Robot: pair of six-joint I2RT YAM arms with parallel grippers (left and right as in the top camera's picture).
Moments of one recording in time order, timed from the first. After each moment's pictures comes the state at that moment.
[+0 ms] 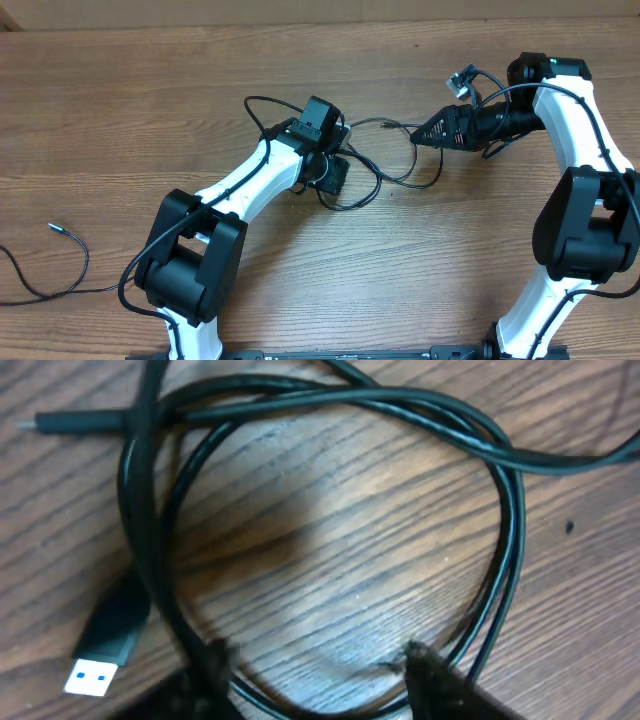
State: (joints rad) left arm -0.50 1.95 1.33 -0.63 0.18 -0.13; right arm -0.11 2.04 1.69 -1.40 -0.99 -0.56
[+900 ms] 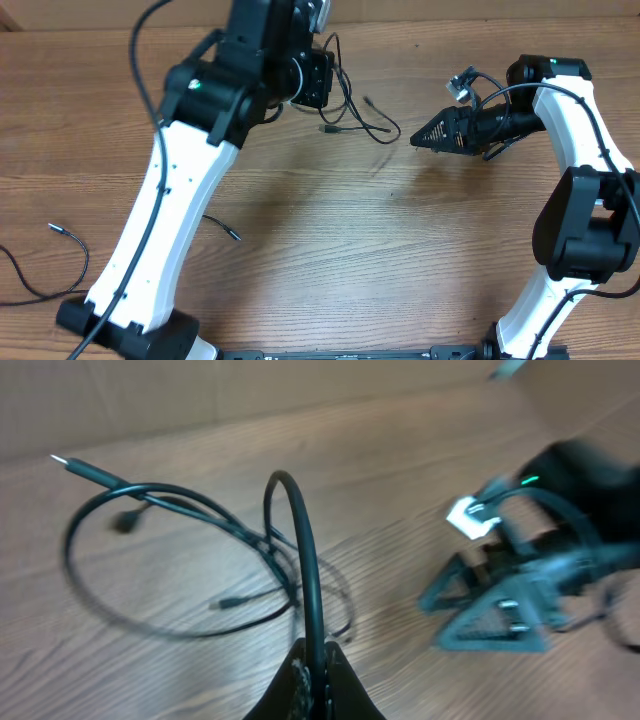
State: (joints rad) left arm -0.43 1.70 2.03 -1.03 0.20 -0.22; right arm -0.11 2.04 1.69 -1.44 -0.99 -0.56
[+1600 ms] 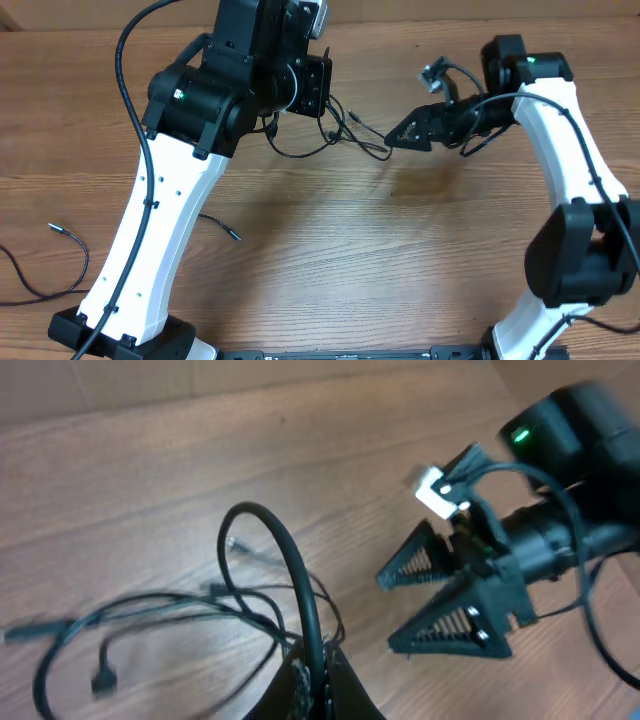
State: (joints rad) left arm -0.43 1.68 2.04 -1.12 0.25 -0.24; right arm 0.05 1.89 1.69 -1.29 -0.92 -0.45
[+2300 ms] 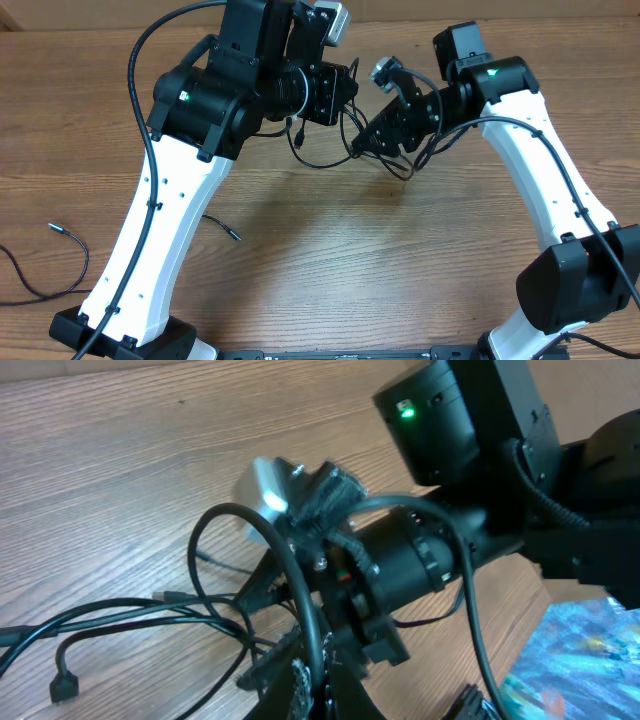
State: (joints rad) left arm -0.45 1.68 2.04 -1.09 0.46 -0.26; right arm 0.25 1.81 1.69 -1.12 -0.83 -0.45
